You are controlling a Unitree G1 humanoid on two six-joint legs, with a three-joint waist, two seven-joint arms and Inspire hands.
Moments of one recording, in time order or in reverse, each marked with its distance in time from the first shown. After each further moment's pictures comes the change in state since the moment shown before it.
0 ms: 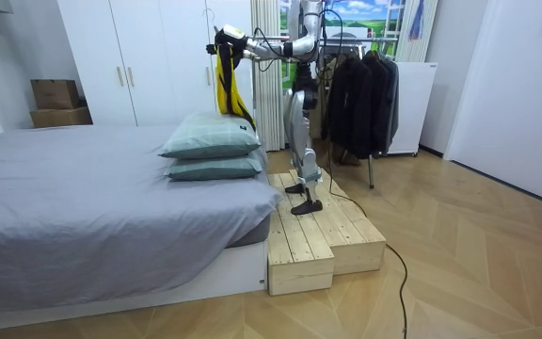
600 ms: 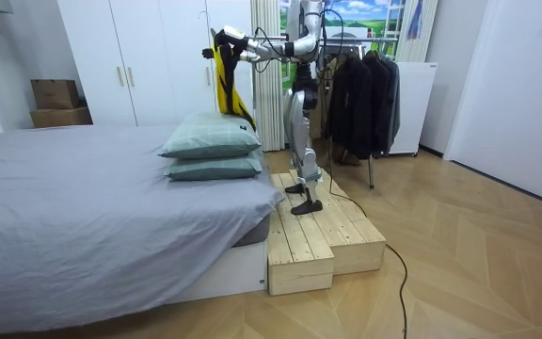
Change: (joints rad) left arm 0.000 0.008 -0.001 0.000 0.001 0.029 -0.002; right arm -0.047 0.000 0.035 0.082 0.001 0.000 -0.017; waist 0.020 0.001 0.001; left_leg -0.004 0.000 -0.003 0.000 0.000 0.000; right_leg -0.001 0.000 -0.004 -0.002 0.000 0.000
